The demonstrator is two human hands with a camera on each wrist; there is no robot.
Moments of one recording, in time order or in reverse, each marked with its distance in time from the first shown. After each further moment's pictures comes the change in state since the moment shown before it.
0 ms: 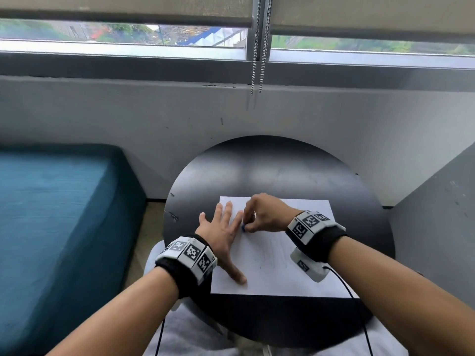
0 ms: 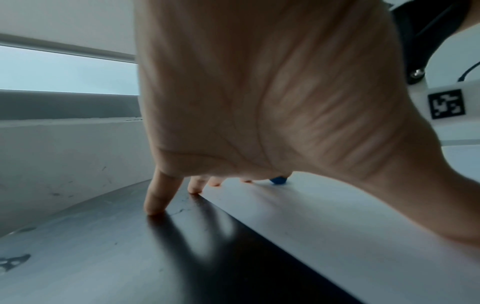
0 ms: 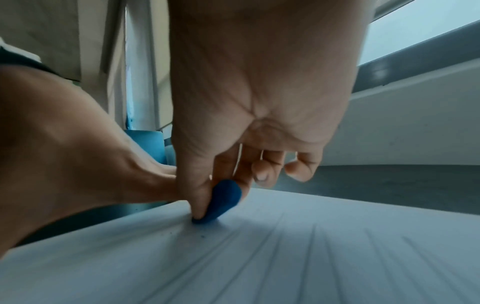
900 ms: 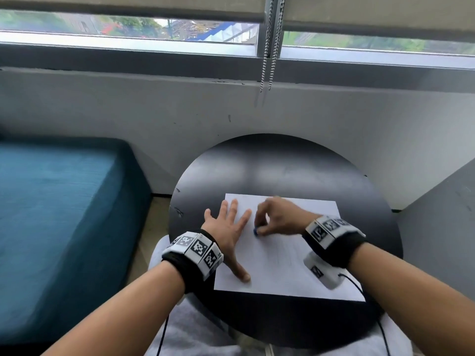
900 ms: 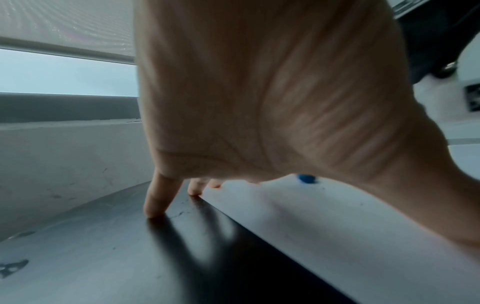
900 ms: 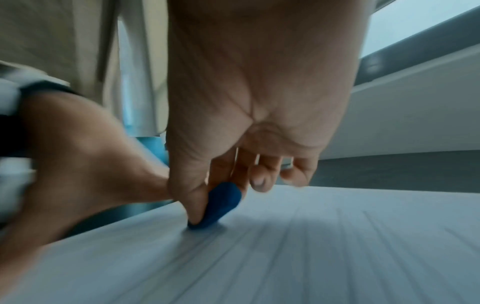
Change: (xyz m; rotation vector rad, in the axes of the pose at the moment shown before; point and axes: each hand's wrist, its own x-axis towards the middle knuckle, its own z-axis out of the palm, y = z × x) left_hand 0.001 0.001 -0.001 0.027 -0.020 -0.016; right_hand -0.013 0.011 -0.002 0.036 -0.041 -0.033
